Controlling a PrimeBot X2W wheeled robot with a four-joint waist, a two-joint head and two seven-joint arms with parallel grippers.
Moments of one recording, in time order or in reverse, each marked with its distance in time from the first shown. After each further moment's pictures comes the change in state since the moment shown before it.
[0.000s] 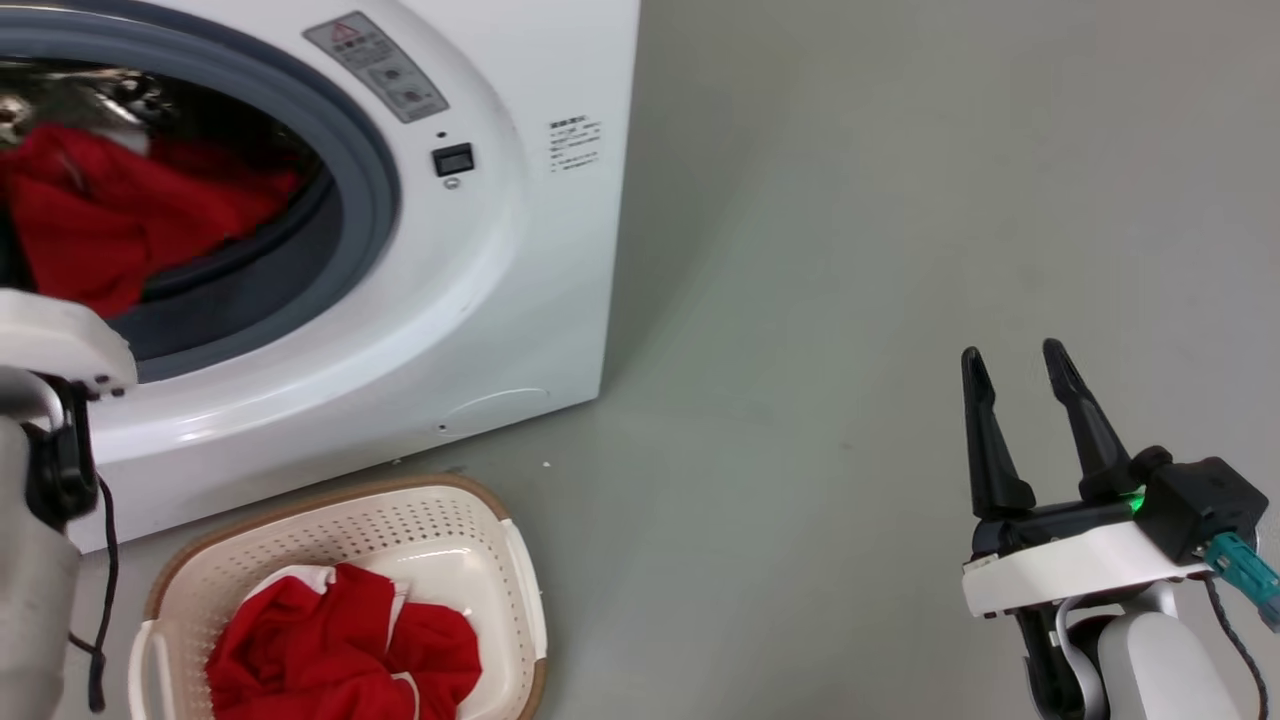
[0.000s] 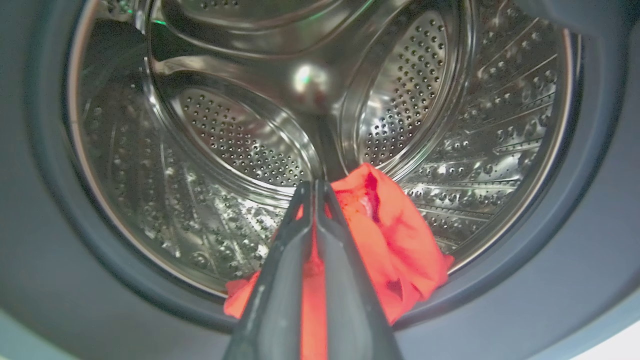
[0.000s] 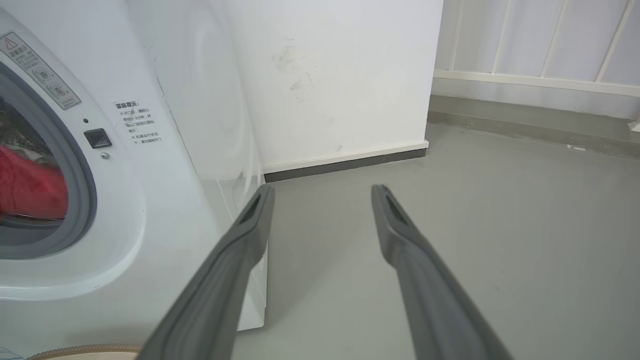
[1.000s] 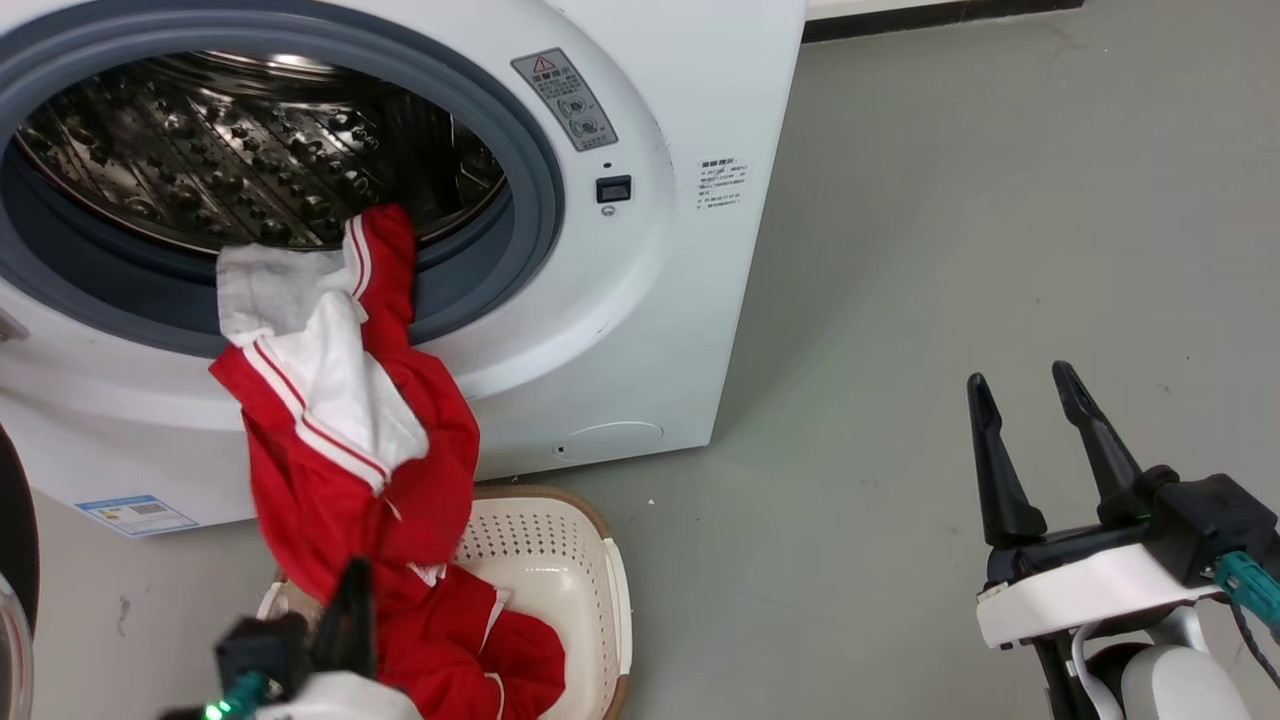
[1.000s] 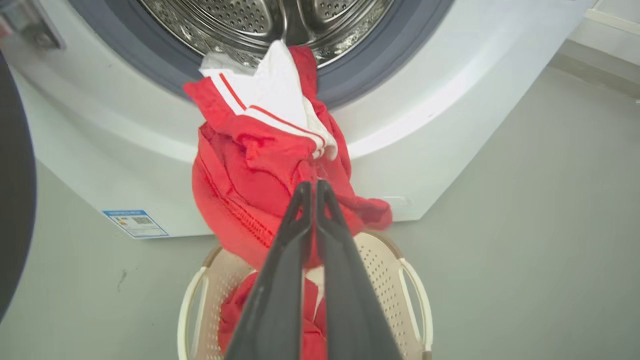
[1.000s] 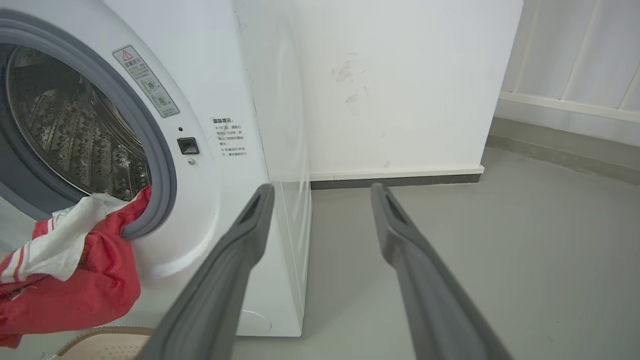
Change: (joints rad) left arm 0.681 -0.201 -0.145 -0.513 0.014 0.114 0.097; right arm 0.080 0.000 -0.026 -0.135 -0.075 0.000 0.118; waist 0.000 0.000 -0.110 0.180
